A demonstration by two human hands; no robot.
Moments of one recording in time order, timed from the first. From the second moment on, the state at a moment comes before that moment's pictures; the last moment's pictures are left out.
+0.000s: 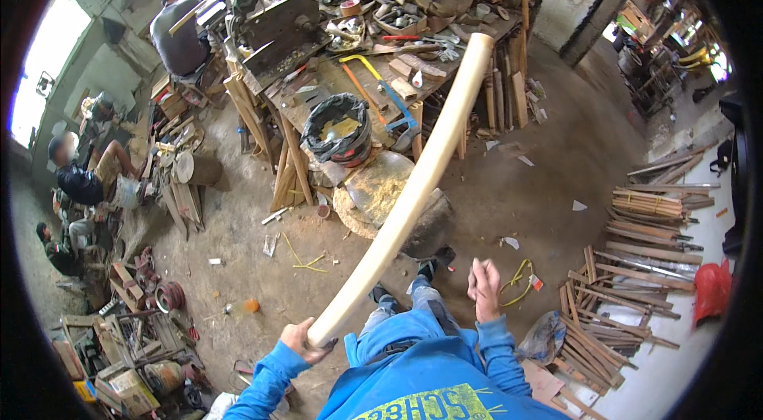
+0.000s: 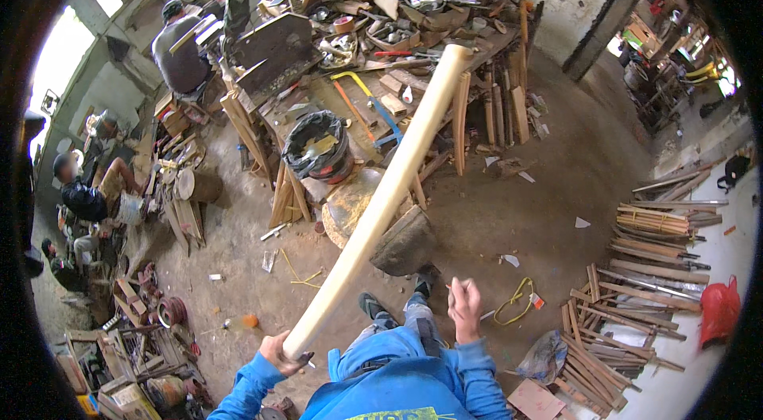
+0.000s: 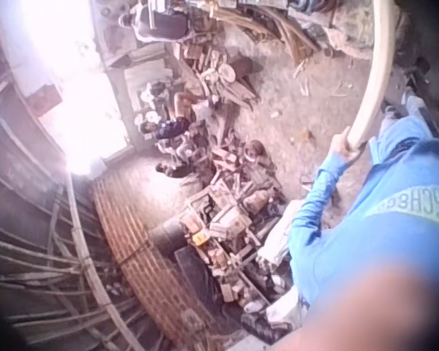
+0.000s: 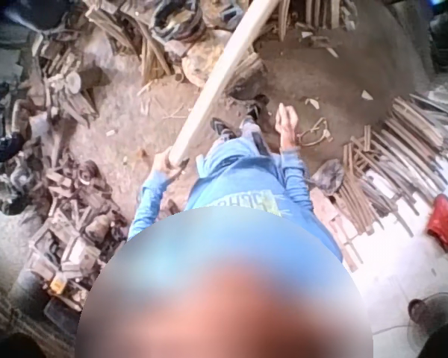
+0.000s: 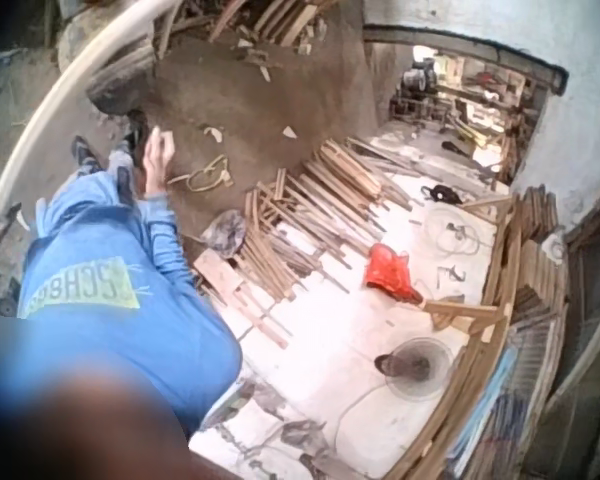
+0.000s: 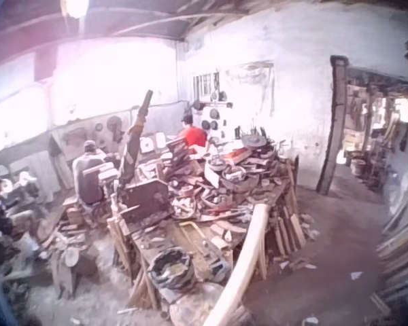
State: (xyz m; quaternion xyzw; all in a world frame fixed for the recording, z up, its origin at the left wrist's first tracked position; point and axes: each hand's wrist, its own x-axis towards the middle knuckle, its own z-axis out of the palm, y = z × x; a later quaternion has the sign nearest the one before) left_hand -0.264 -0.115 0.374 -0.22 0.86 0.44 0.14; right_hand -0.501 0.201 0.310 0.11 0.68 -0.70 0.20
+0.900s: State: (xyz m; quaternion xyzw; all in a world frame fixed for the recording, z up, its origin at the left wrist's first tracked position) left_hand -0.274 -0.099 0.326 -0.23 0.93 0.25 -0.12; right_hand -0.696 0.074 0.368 -0.67 0.74 -0.10 0.05
